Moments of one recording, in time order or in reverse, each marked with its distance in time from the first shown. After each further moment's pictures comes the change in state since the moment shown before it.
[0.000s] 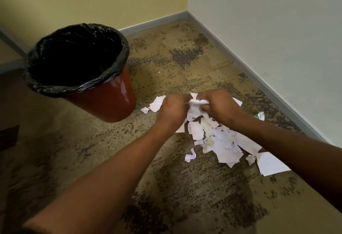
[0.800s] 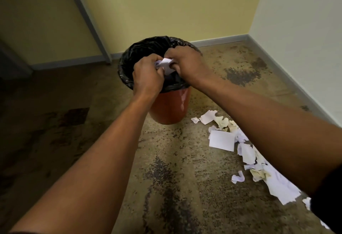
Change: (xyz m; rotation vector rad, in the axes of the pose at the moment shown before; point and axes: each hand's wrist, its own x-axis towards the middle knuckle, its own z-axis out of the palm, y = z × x) left_hand -0.021 -0.134 -0.206 0.021 0.683 -0.286; right_hand 0.178 -0.245 0.022 -0.016 0.219 -0.515
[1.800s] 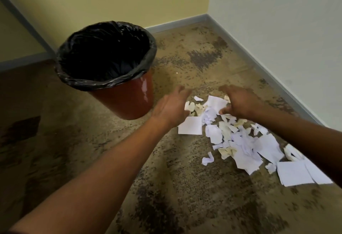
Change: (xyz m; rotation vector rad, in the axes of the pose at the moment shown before) left_hand -0.104 0.067 0.120 0.305 -0.765 0.410; right_hand -0.241 0.152 -0.054 -0.167 -0.470 0.681
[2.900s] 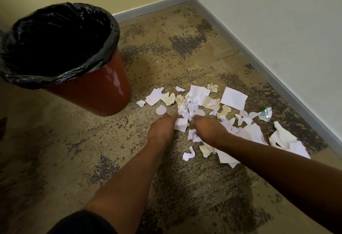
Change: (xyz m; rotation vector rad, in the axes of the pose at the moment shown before) left_hand 0.011 0.020 0.150 0.078 -0.169 -0.083; right_hand -0.024 0.014 0.122 -0.160 -0.147 -0.224
